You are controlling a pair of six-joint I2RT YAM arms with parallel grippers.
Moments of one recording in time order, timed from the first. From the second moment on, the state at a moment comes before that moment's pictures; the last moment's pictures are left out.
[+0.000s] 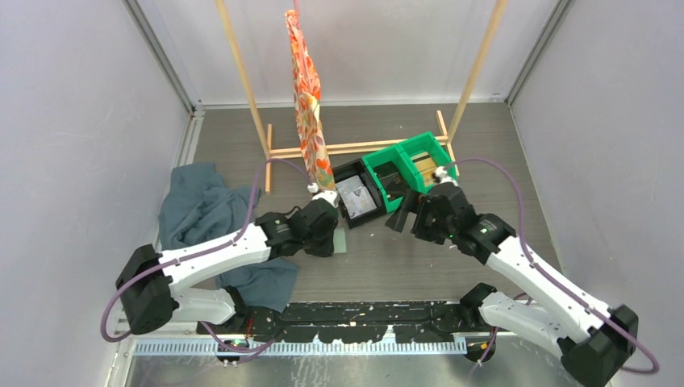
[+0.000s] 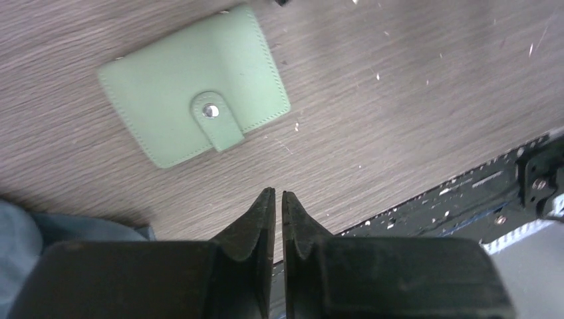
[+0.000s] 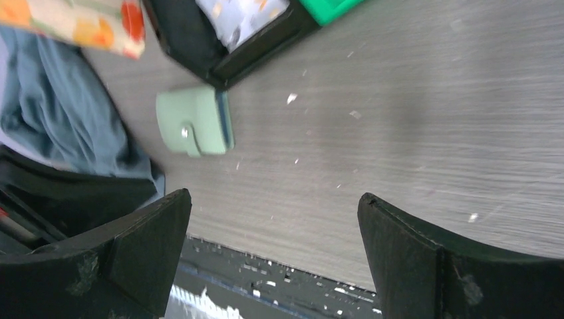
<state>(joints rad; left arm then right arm) -0.99 1.27 0.87 -0.57 -0.13 -0.67 0.58 0.86 0.77 -0.66 0.02 0.82</state>
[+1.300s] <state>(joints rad) -0.66 1.34 0.85 -0.62 -0.03 -0.68 1.07 1.10 0.80 -0.62 0.49 1.06</state>
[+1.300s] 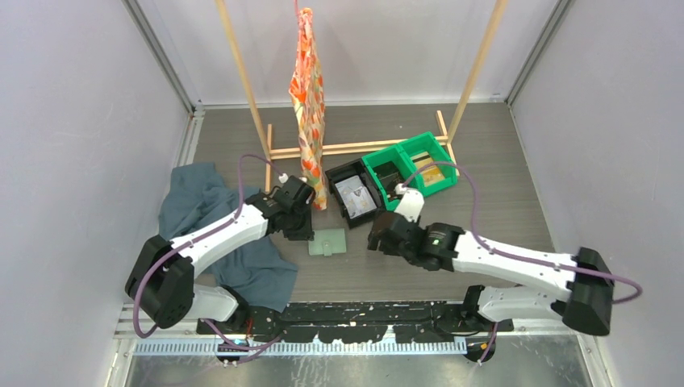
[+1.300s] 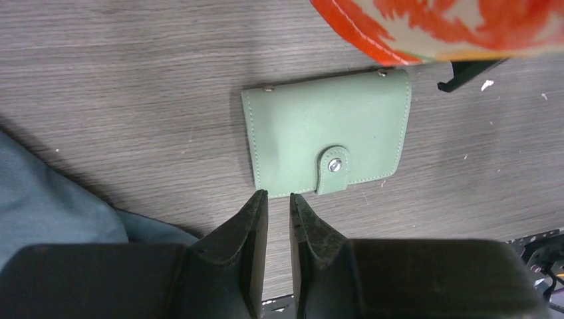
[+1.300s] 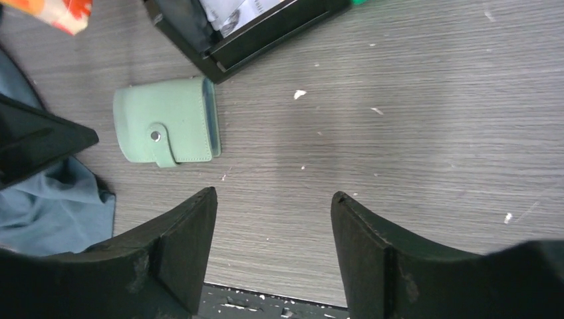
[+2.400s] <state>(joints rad) -0.60 1.53 0.79 -0.29 0.08 -0.70 1.23 0.72 0.72 -0.96 0.89 1.31</state>
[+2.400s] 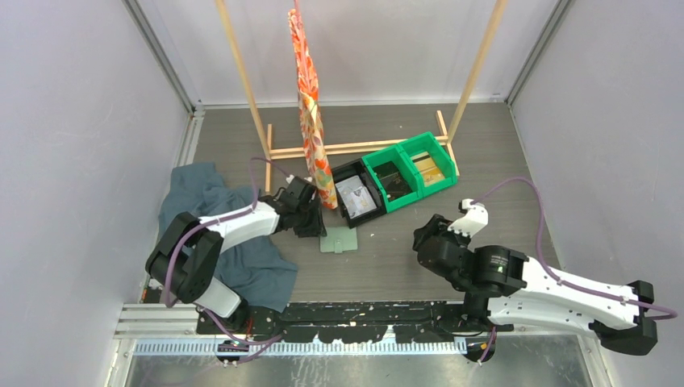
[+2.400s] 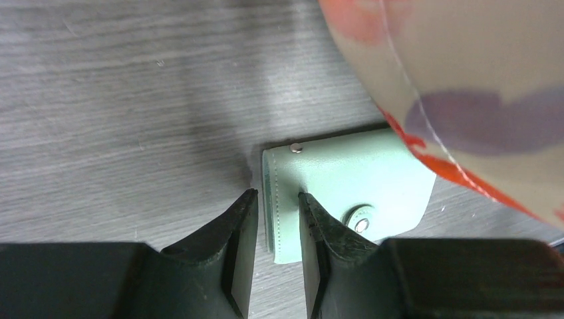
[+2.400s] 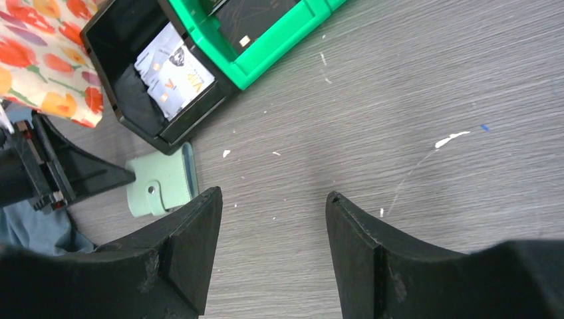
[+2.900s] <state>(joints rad) -0.87 1.32 0.83 -0.52 0.02 -0.68 1.22 0.81 0.72 -0.98 0.90 1.30</state>
